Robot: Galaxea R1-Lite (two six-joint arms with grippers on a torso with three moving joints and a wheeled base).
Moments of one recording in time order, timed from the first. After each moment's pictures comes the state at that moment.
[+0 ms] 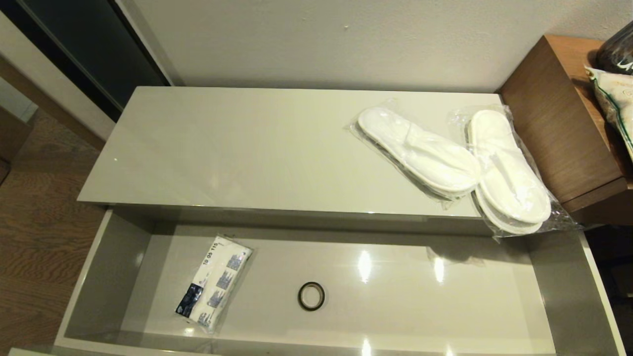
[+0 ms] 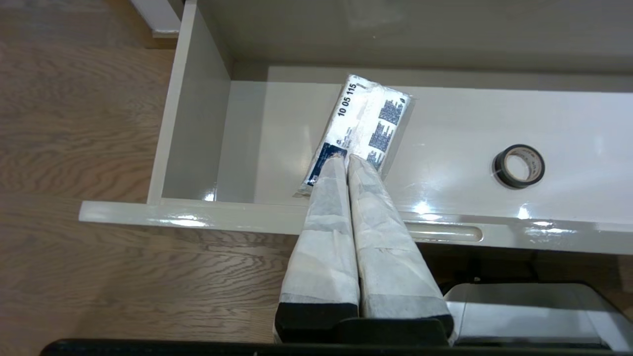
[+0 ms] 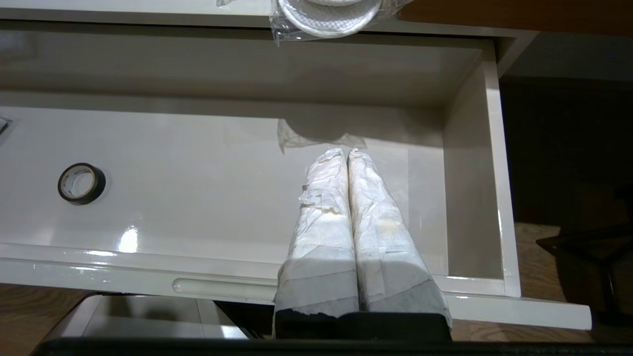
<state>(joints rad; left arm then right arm) 0.00 0.00 0.00 0.01 0.00 0.03 0.01 0.00 0.00 -0.01 0.00 -0.01</state>
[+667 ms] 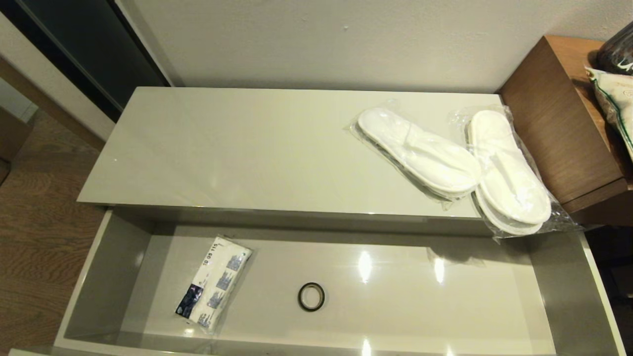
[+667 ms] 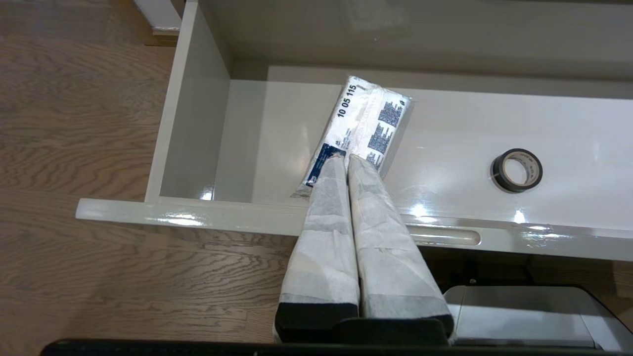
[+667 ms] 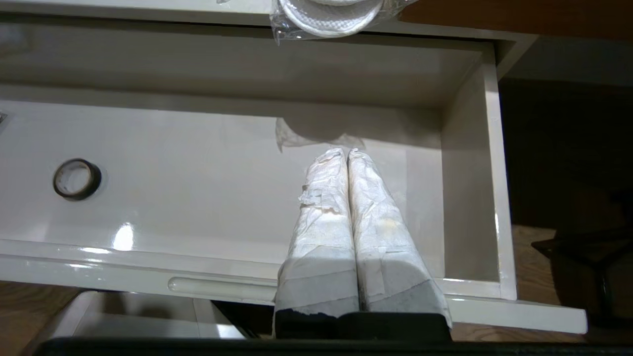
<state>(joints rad) 0.00 0.00 0.00 0.01 0.00 0.02 0.01 0.00 0.00 0.00 0.00 -0.03</state>
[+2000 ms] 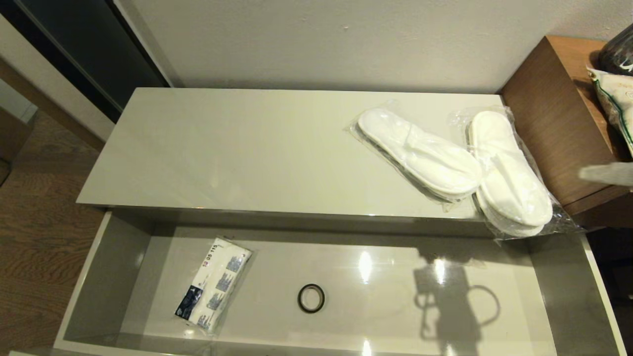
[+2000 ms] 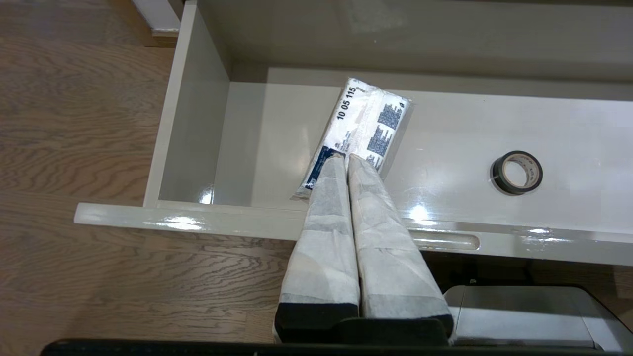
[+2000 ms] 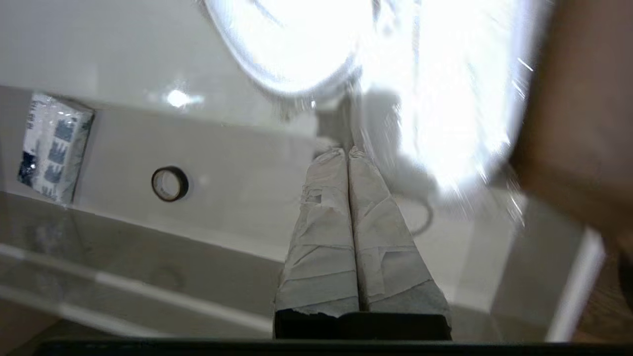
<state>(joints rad) 0.00 0.00 0.00 0.01 0.00 0.02 0.05 1.25 -1.14 0.38 0.18 0.03</state>
